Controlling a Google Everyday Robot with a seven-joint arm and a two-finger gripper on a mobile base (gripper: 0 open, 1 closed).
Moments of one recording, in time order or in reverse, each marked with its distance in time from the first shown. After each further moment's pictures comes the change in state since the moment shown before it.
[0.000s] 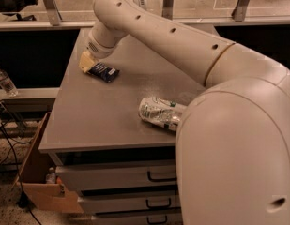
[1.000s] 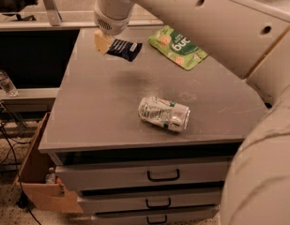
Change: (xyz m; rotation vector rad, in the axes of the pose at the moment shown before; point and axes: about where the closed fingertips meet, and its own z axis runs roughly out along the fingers) arm 0.002 -0.004 -0.126 0.217 0.118 -0.240
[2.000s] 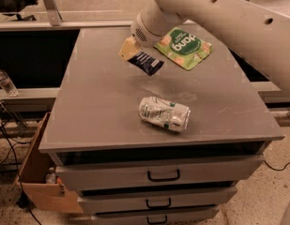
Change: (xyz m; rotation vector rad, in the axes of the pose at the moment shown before) arm 0.075 -0.021 0.000 -0.061 -0.144 0.246
